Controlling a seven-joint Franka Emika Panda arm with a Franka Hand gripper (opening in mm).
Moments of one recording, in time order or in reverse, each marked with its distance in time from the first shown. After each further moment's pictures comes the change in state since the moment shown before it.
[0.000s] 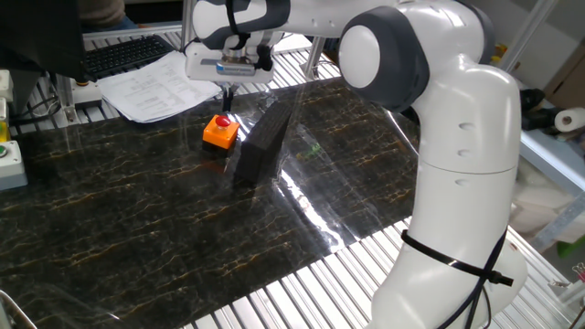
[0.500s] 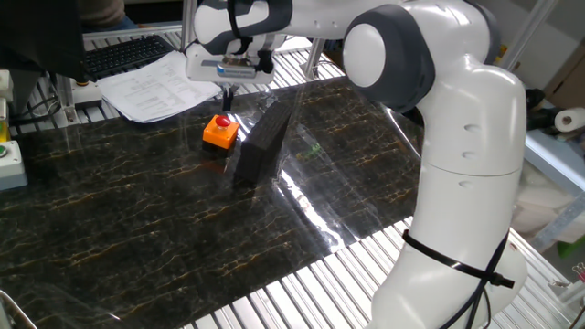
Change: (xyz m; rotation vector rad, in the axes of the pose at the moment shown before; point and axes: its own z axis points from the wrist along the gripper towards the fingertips) arm 0.000 0.000 0.001 -0.008 -0.055 -0.015
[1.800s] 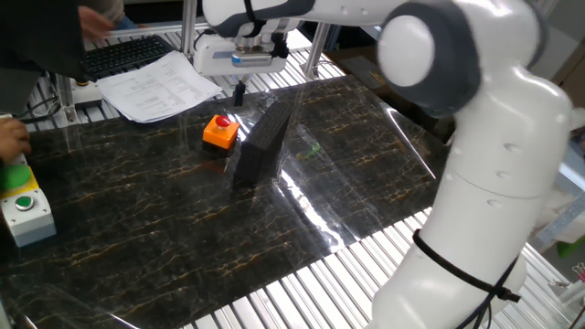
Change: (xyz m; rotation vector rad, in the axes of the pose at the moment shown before) arm 0.056 -0.007 -0.059 0.022 0.061 -0.171
